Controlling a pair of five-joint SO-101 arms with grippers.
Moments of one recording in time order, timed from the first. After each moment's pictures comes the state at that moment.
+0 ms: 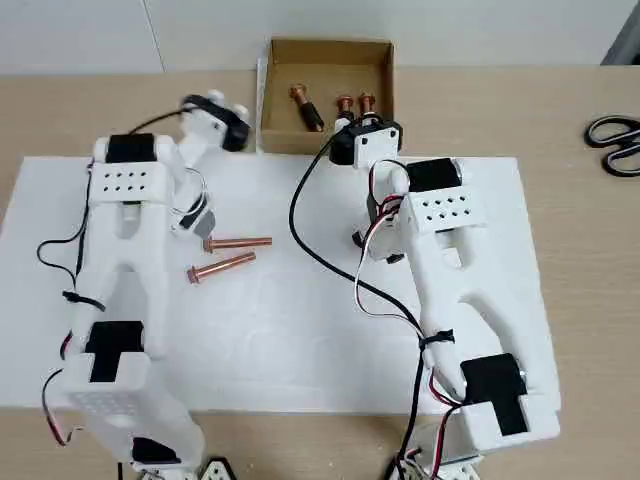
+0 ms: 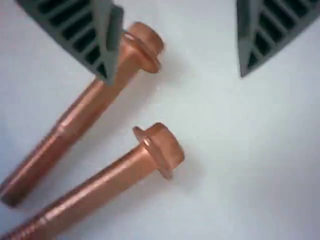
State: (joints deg) left arm -6.2 14.9 -11.0 90.2 -24.4; right arm -14.0 1.4 4.0 81.5 12.9
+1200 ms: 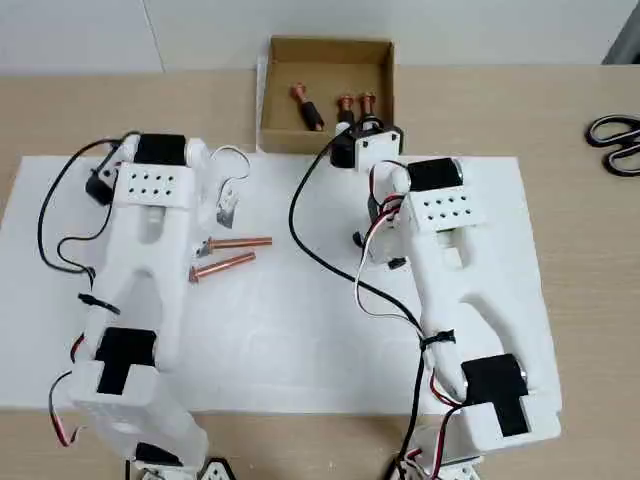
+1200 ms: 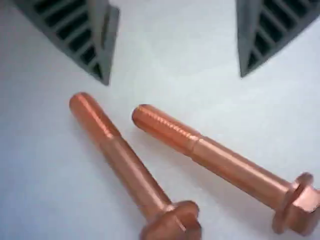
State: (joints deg) left arm 0.4 13.1 -8.6 96.3 72.0; right arm -14.0 1.4 4.0 83.6 12.9
